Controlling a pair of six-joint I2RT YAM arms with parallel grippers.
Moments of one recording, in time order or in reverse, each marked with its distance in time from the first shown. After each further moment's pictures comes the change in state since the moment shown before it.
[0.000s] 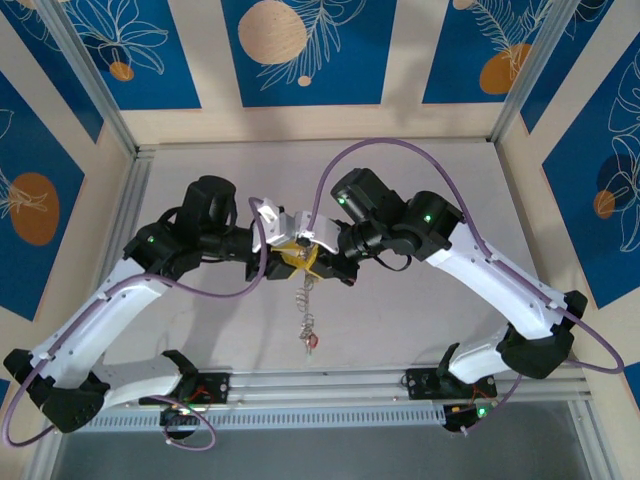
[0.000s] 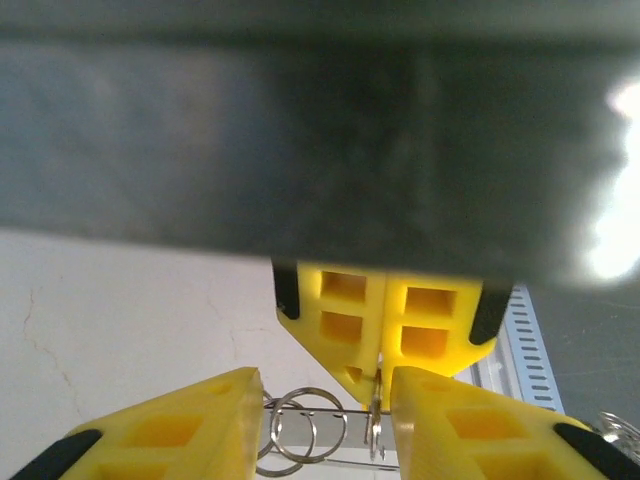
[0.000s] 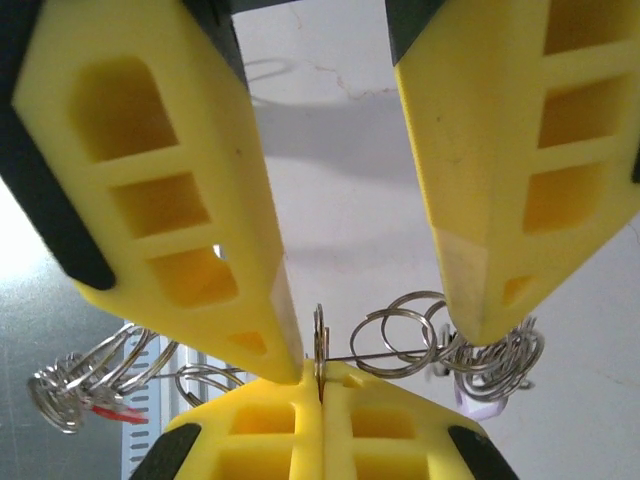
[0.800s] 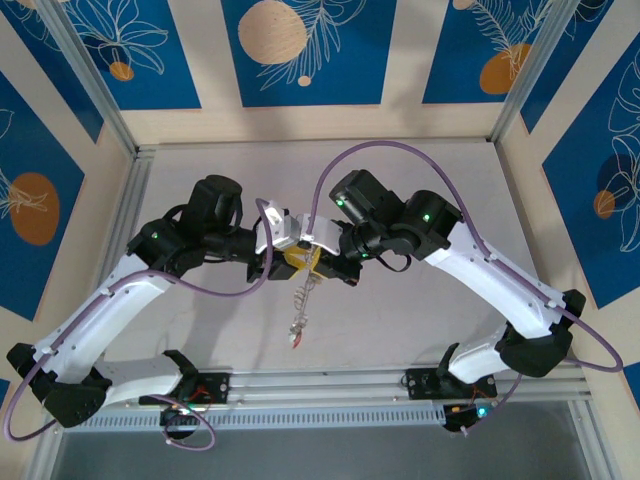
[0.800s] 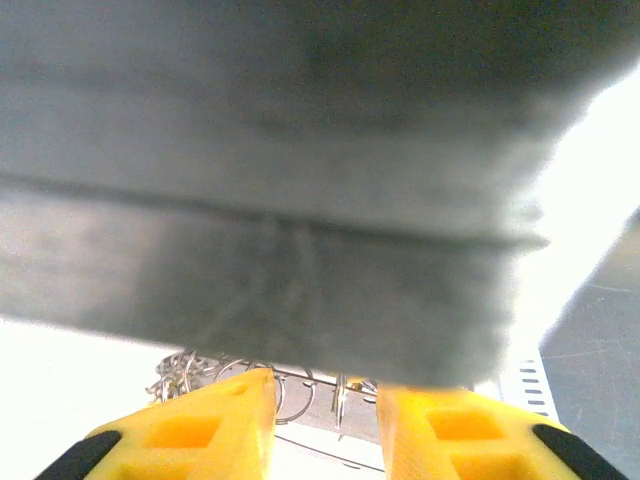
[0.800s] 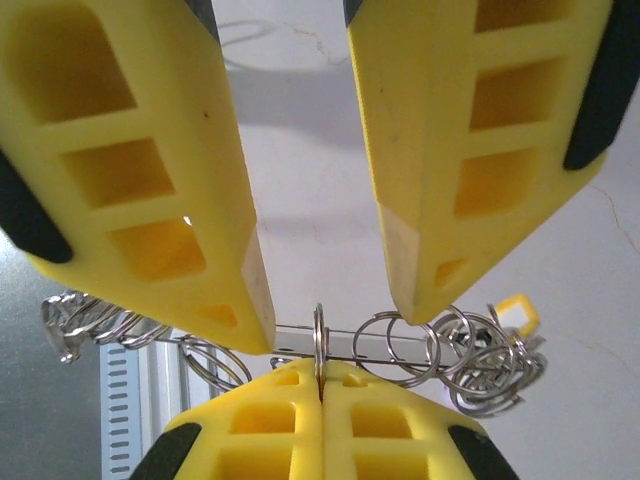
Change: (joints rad) left arm -0.019 0.026 0.028 -0.058 -0.006 0.025; right arm 0.005 0.010 0.017 -0.047 0.066 -0.025
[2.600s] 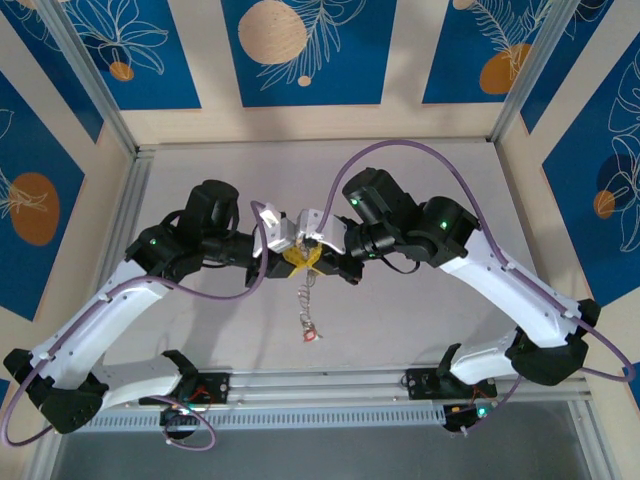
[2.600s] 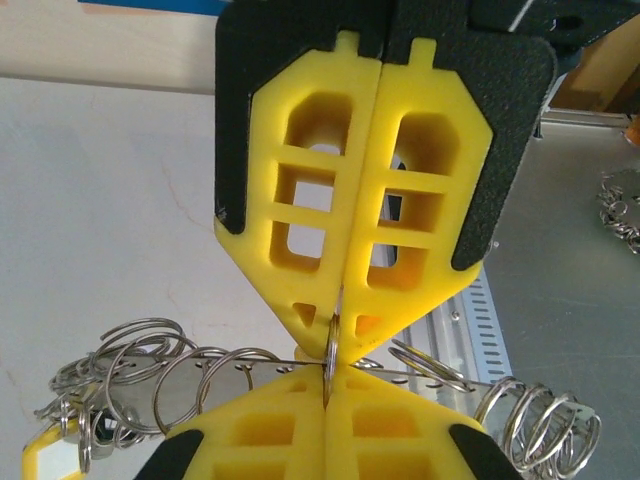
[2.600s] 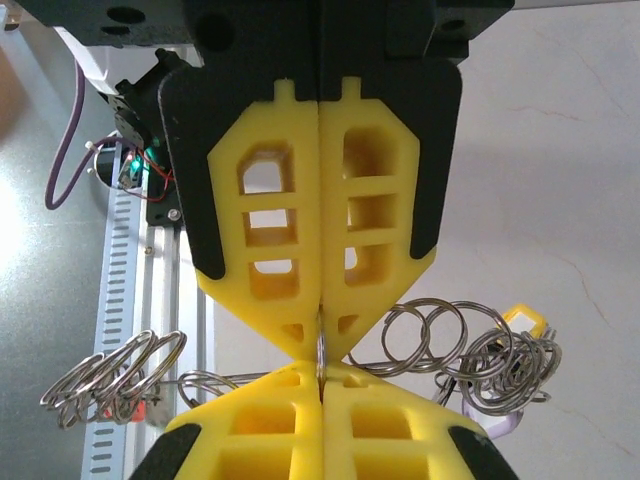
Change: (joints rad) left arm 0.006 -0.039 -0.057 0.051 0.052 -0.064; right arm 0.000 -0.072 -0.047 0.118 -0.046 -0.015
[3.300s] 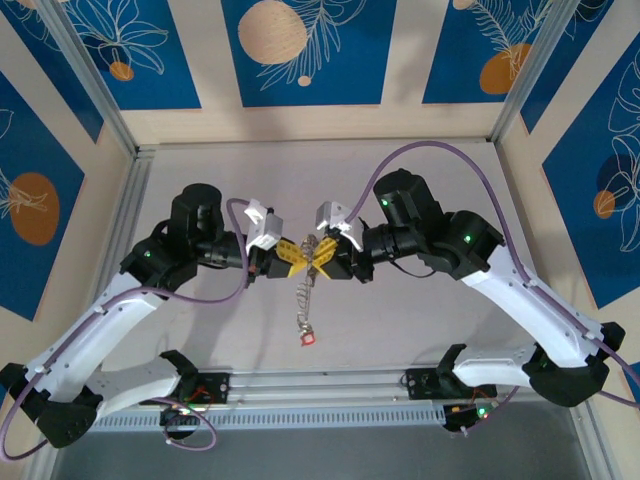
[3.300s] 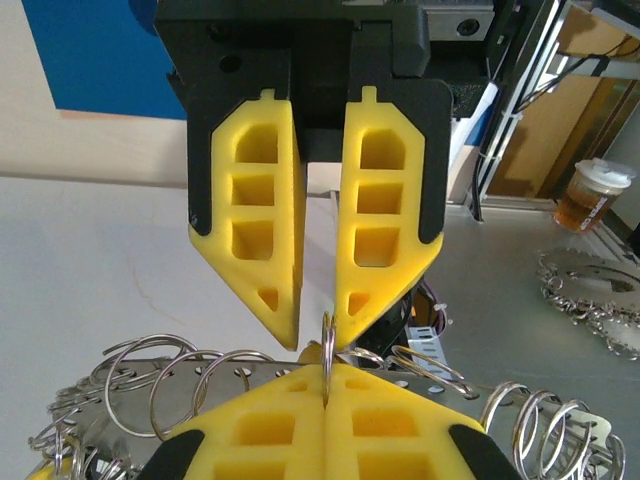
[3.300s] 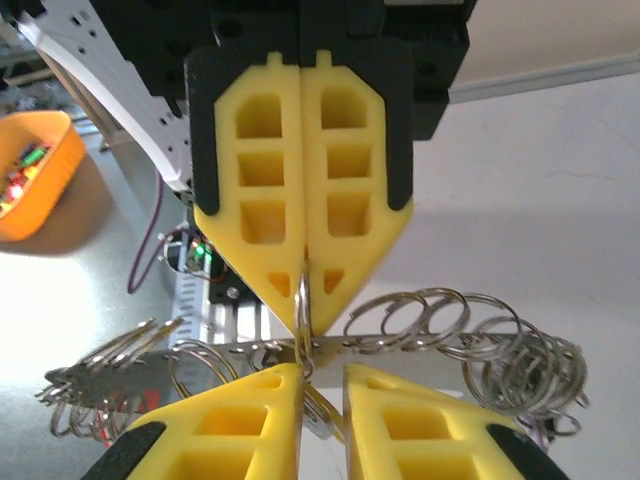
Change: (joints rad) left arm 0.047 -0.087 -0.126 0.290 0.187 -0.183; right arm -0.093 -0.152 -0.187 0.218 -0.227 0.148
